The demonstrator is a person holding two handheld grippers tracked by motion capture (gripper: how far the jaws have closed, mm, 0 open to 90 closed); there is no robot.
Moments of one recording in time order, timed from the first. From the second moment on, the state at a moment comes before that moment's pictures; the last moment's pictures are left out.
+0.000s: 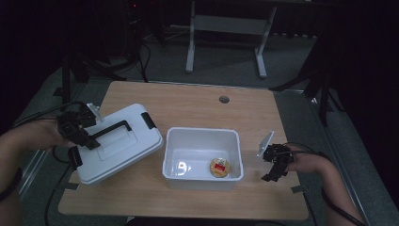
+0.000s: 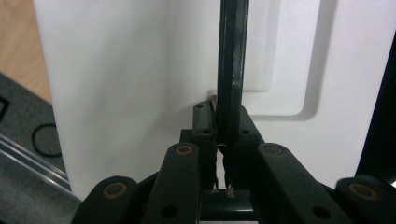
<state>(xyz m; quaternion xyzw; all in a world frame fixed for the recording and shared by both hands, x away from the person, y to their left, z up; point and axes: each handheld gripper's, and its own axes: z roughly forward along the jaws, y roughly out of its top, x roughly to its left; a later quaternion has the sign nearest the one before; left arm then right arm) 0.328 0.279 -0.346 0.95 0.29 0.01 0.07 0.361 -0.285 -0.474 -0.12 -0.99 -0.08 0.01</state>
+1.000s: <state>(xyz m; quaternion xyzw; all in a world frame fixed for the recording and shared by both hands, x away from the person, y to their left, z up) 0.353 0.155 -0.331 0.99 0.15 0.00 0.06 0.356 -0.285 -0.476 -0.11 -0.99 -0.09 0.01</state>
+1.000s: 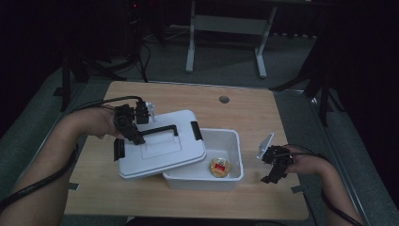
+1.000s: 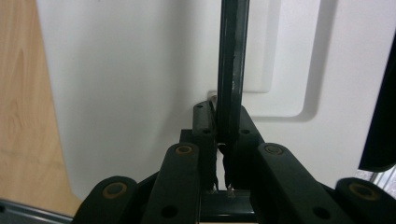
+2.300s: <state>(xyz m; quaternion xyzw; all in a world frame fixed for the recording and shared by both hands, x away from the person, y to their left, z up) 0.376 0.032 -0.363 1.00 0.03 -0.02 0.05 0.353 -0.288 -0.478 -0.11 -0.99 -0.09 0.01</state>
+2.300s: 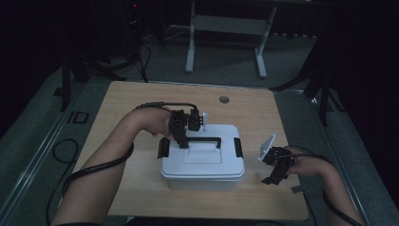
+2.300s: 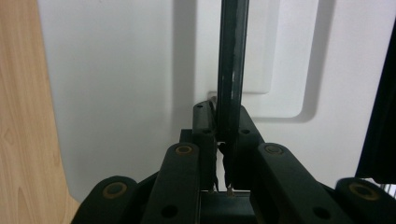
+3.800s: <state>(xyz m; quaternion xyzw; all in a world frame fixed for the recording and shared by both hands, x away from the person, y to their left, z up) 0.375 0.108 -0.371 0.98 0.15 0.04 0.14 0.356 -0.281 -0.481 -0.11 -0.99 -0.11 0.01</state>
